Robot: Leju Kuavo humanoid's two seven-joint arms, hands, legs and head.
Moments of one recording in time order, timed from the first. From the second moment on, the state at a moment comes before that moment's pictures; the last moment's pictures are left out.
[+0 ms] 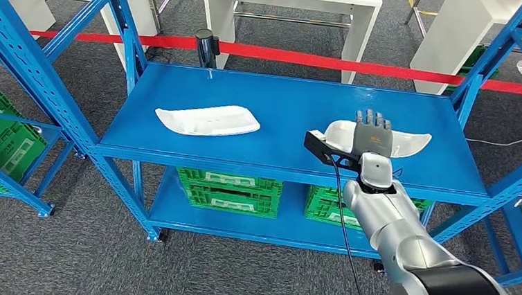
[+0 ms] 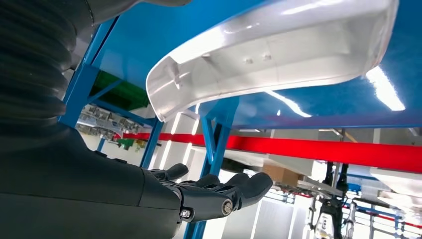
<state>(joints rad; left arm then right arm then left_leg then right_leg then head) -0.12 -0.10 0.28 -0.18 -1.08 0.03 0.34 -0.92 0.15 0.33 -0.27 1.47 -0.30 0.22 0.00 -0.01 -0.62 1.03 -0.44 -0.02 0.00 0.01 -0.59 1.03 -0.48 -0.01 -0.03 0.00</state>
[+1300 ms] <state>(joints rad) -0.09 -0.09 0.33 -0.18 -1.07 0.02 0.31 -0.93 0.16 0.15 -0.27 1.29 -0.07 0.14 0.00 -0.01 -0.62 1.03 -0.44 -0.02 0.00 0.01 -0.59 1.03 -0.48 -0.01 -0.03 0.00</state>
